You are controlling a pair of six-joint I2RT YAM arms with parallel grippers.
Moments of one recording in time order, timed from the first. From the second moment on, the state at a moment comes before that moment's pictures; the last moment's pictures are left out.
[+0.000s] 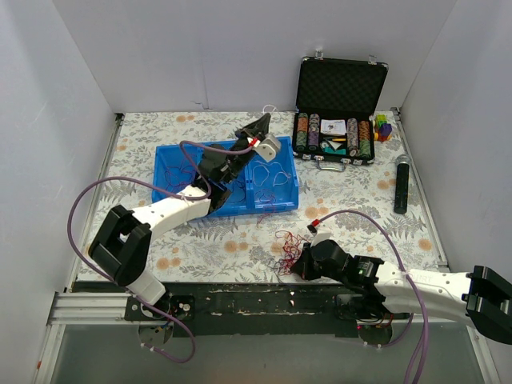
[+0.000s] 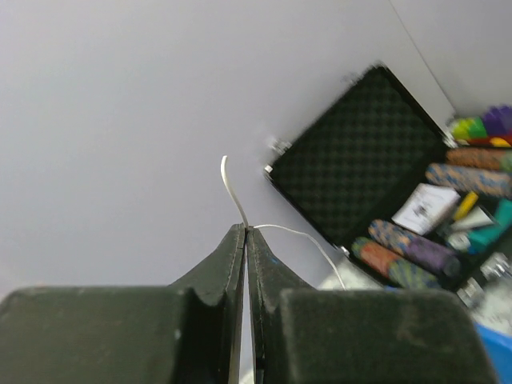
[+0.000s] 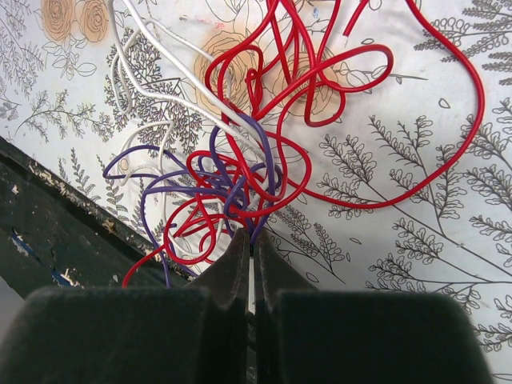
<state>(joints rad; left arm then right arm) -0.70 1.58 1.05 0.94 0.07 0.73 1.13 0.86 0.18 -0.05 0.17 0.88</state>
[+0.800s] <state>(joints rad) -0.69 1.66 1.09 0.29 0.18 0.65 1.13 0.86 0.18 -0.06 0.17 0.88</state>
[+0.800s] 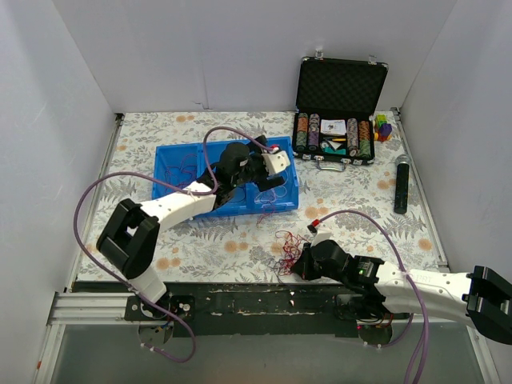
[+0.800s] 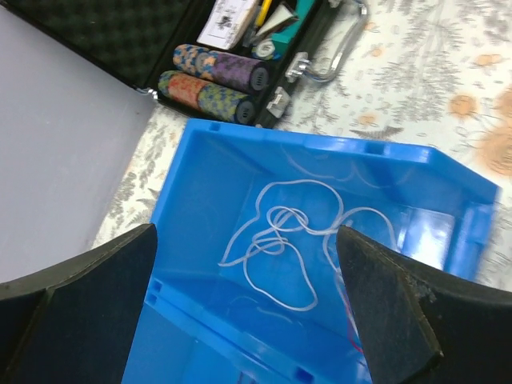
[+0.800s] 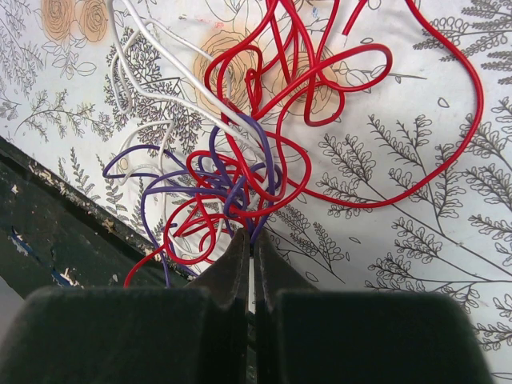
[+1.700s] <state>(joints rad) -0.82 1.42 0.70 0.11 0.37 0.96 1.13 0.86 0.18 -0.05 0.17 0.88</state>
